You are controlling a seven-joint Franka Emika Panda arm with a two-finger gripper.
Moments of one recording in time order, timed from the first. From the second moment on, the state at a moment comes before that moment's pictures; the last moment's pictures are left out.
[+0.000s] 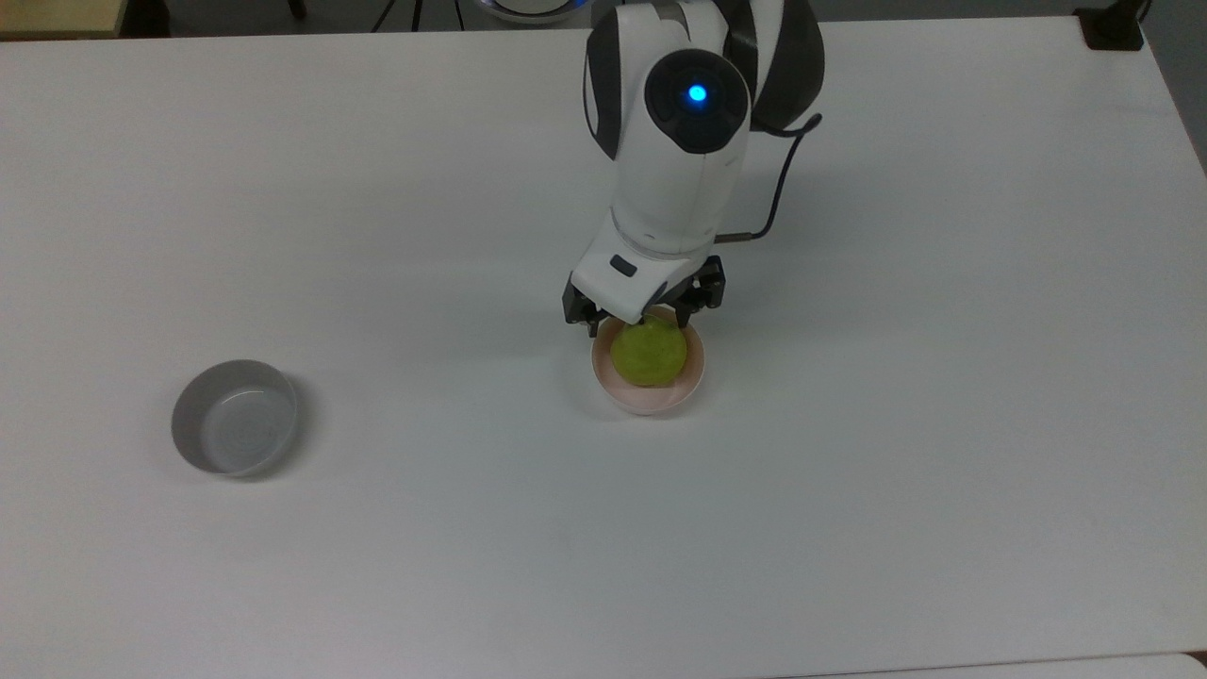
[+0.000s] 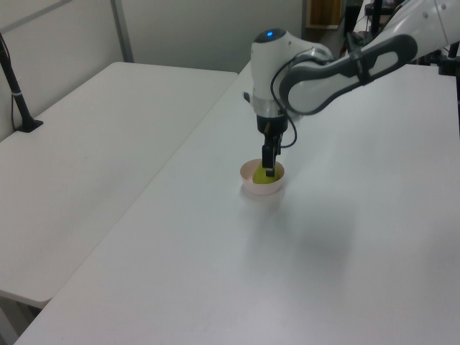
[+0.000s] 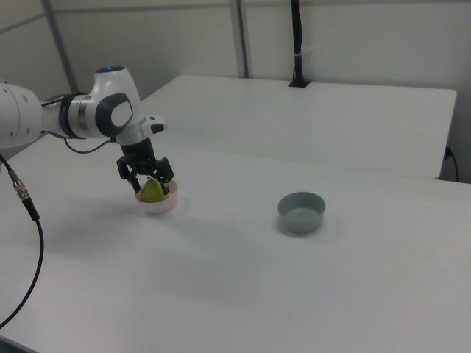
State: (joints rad) arm 0.48 0.56 -0.29 -1.50 0.08 2.04 0.01
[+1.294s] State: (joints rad) arm 0.50 0.58 -0.30 -1.46 0.07 2.08 0.10
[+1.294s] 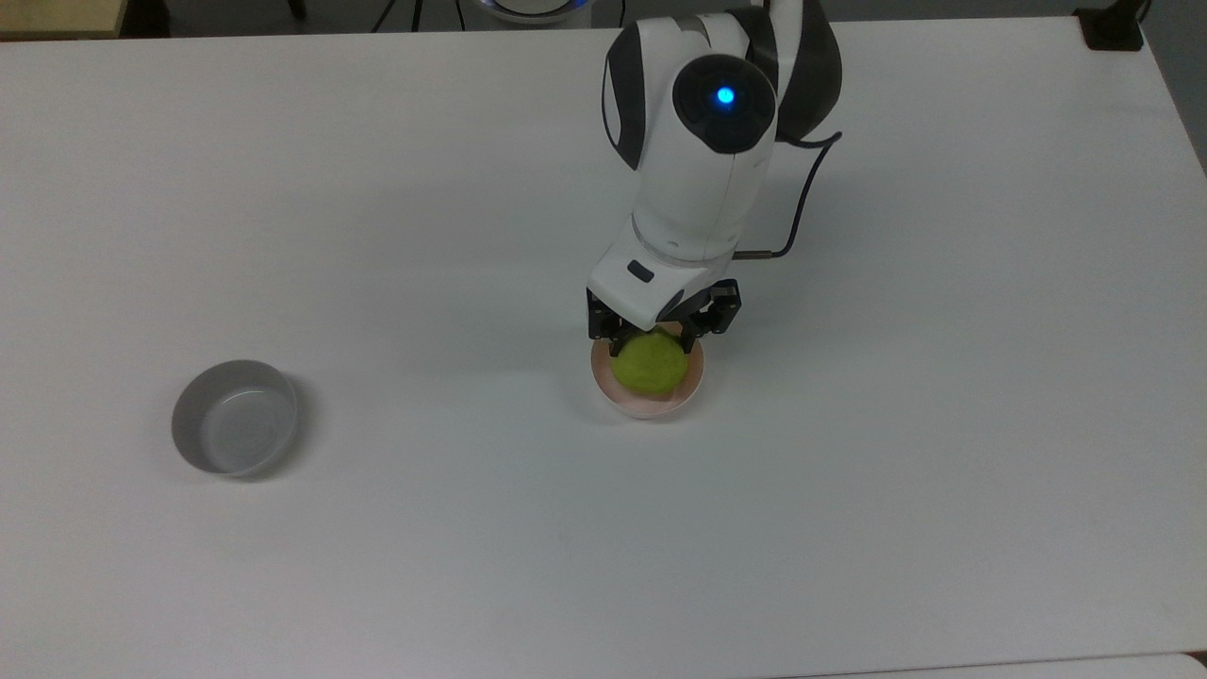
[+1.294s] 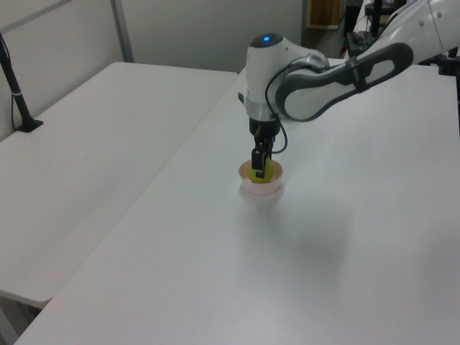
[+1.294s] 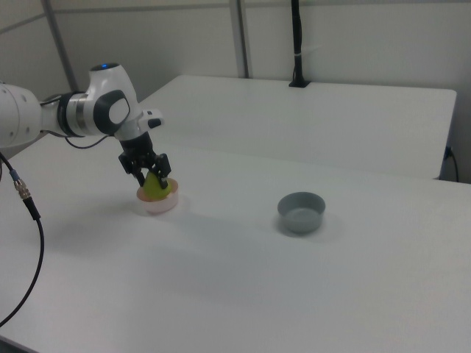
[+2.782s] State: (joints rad) arm 0.16 0.51 -0.31 -1.50 0.06 1.97 -0.11
